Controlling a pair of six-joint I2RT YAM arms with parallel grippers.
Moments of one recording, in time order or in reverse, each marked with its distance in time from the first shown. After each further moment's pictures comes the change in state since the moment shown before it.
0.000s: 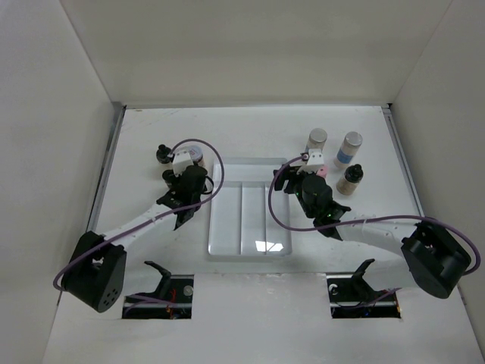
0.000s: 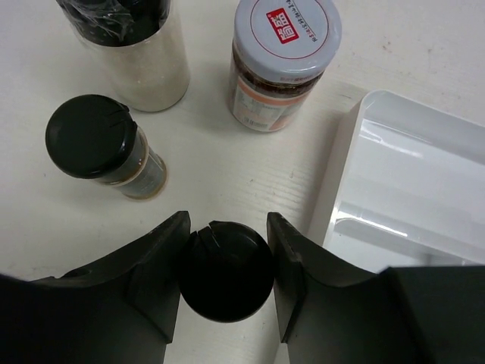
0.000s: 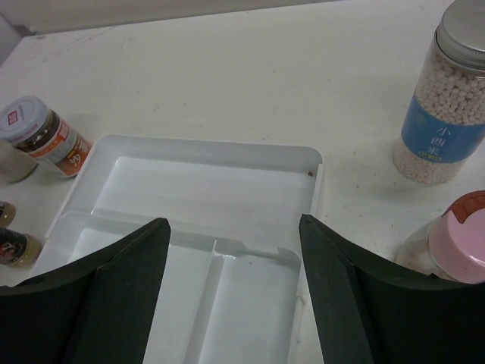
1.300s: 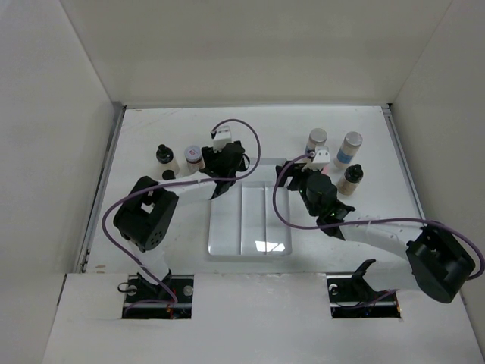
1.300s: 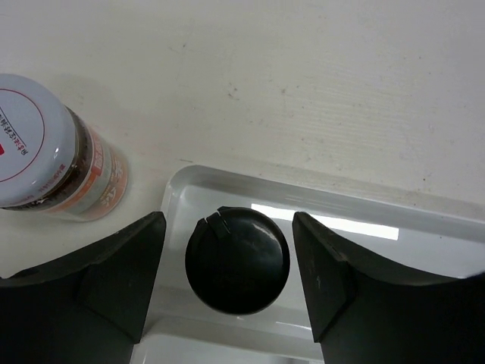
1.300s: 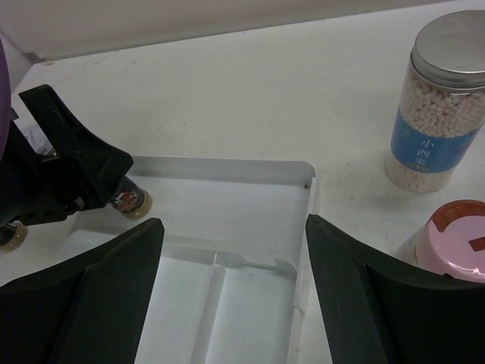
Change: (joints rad) left arm -0.113 0.527 0.411 0.156 0.001 0.048; right arm -0.027 -0.036 0.000 0.002 -0.002 0.019
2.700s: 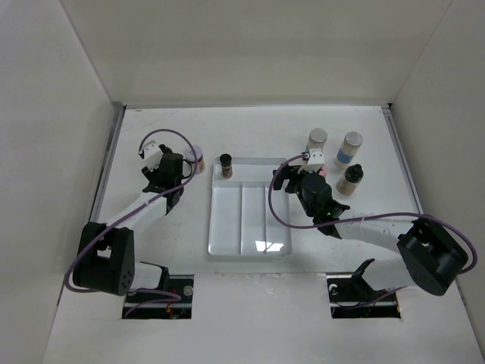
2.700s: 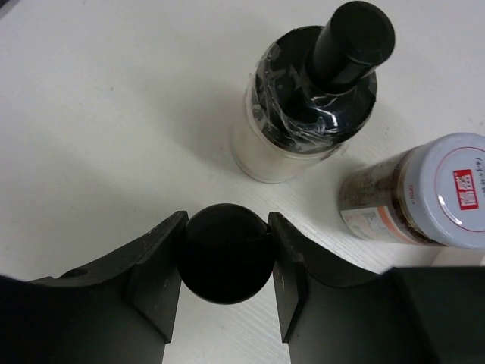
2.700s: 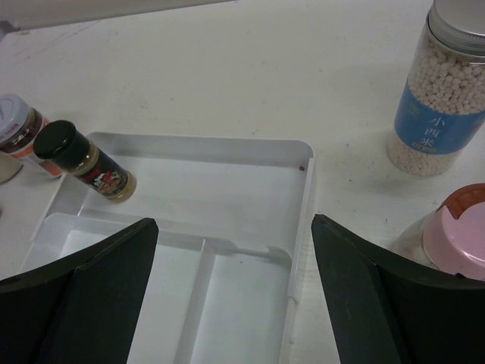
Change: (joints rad) left arm 0.403 -0.425 -0.350 -0.150 -0.001 -0.130; right arm 0.001 0.063 0.000 -0.002 -0.008 0.000
